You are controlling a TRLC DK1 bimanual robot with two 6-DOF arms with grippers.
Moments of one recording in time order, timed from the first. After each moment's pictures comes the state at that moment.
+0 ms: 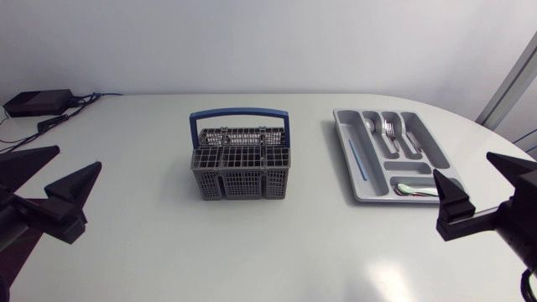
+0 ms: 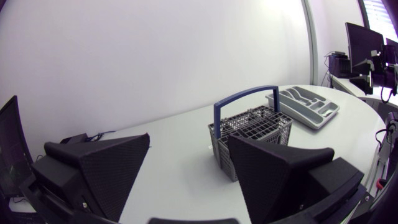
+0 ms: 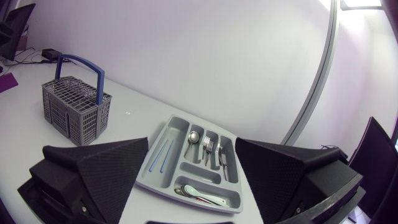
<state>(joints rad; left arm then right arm) -0.02 0.32 0.44 -0.31 0.20 0.24 0.13 0.28 0.33 -0.22 0.11 -0.34</state>
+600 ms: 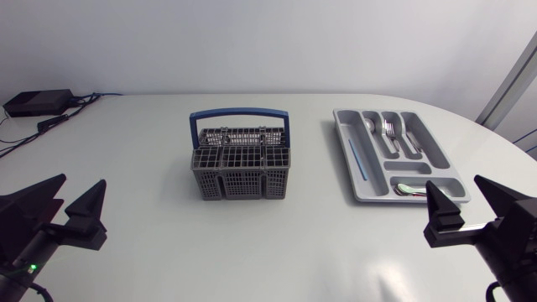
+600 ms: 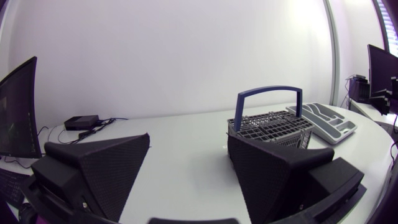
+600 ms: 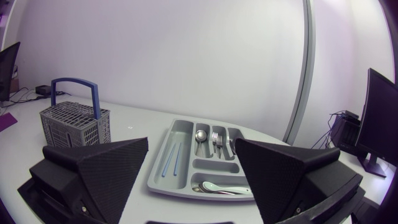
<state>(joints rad) -0.01 0.13 0.14 -0.10 0.07 0.09 0.04 0.12 0.11 -0.07 0.03 -0.12</state>
